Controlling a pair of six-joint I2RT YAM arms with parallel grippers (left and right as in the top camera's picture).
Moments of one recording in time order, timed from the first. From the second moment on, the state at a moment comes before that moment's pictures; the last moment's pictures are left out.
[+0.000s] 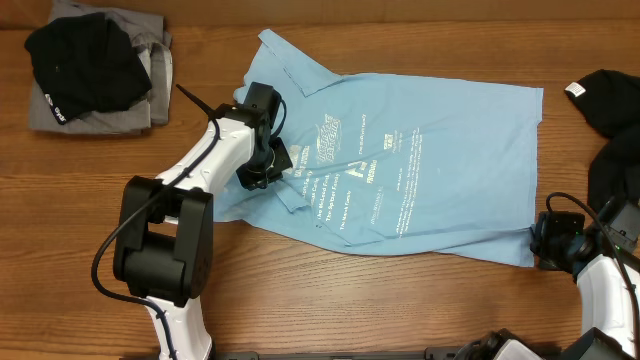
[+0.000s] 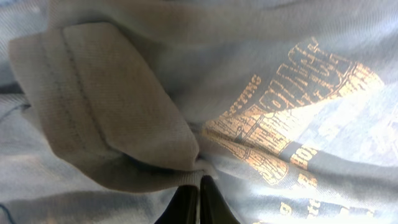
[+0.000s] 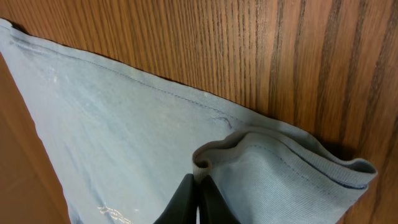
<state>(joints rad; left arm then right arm) -0.27 2.01 1.40 -0.86 0.08 -0.69 -0.66 1.27 0.61 -0.49 -0.33 1.04</state>
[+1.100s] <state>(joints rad) -0.27 2.01 1.58 -0.71 0.00 -0.65 -0.66 1.32 0.74 -0.53 -0.27 1.04</state>
